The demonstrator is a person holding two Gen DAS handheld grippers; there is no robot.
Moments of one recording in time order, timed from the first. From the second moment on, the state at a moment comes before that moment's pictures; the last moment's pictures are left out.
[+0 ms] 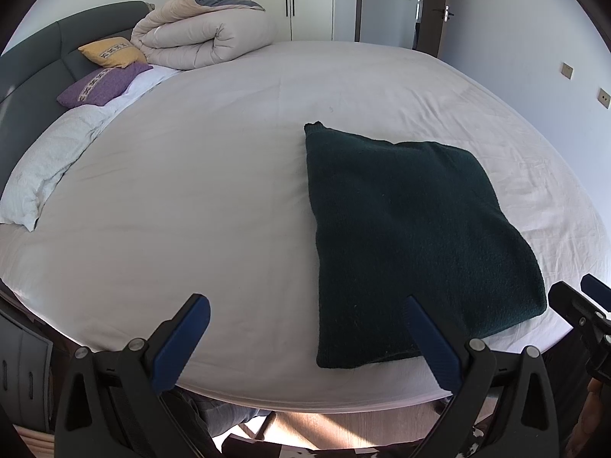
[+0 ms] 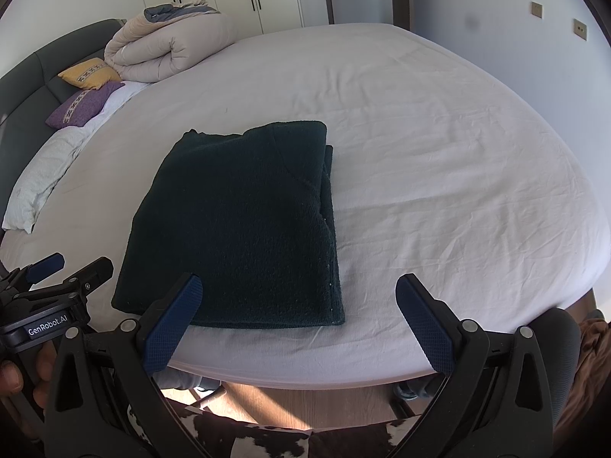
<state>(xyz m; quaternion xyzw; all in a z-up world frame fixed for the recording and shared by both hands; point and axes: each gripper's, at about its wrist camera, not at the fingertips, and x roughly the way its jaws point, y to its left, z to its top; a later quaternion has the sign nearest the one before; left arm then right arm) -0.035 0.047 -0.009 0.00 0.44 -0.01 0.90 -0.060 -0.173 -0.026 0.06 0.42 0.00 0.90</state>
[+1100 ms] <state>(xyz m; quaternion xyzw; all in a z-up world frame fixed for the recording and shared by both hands) -0.033 0.051 -0.012 0.00 0.45 -0.01 0.90 -0.061 -0.172 -0.029 0.06 0.43 0.00 0.90</state>
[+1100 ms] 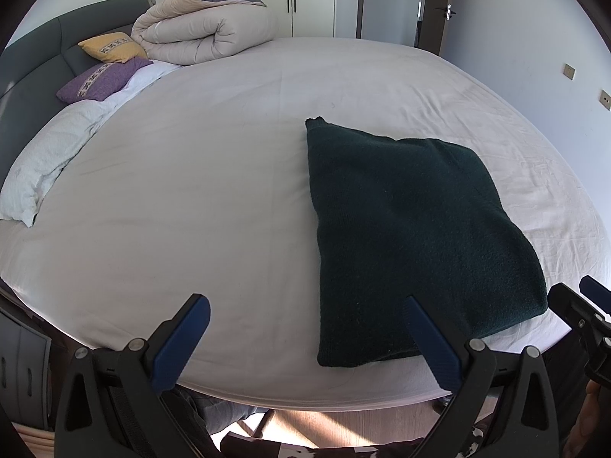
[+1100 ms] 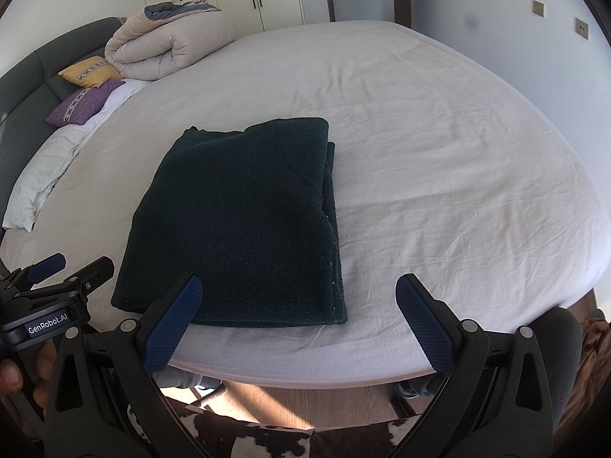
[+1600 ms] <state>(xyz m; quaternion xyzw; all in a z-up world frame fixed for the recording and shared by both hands) -0.032 0.052 -0.014 0.00 0.45 -0.01 0.89 -0.061 -0.170 -0.031 0.06 0.43 0.00 0.90</state>
